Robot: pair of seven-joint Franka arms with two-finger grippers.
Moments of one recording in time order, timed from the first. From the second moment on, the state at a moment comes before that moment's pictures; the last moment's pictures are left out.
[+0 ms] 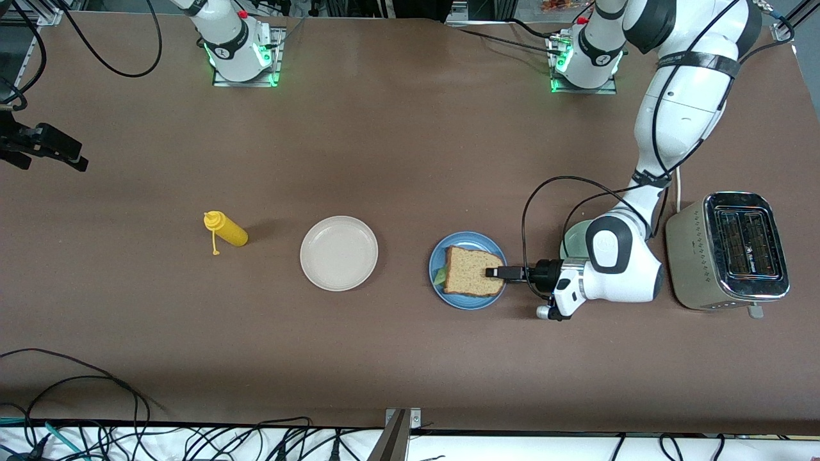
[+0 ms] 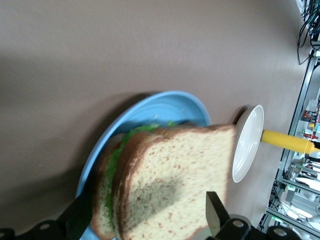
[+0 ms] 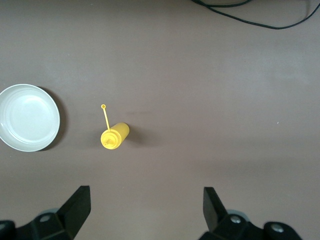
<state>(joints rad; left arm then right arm) -0.05 0.89 -0.17 -1.43 -0.89 2.06 0.36 0.05 0.02 -0.13 -1.60 0.00 1.65 -0.04</state>
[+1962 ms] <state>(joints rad) 0.02 0.20 -0.10 -1.44 -0.06 1.65 -0.02 0.05 0.02 -0.16 -1.58 0.02 1.65 -0.04</state>
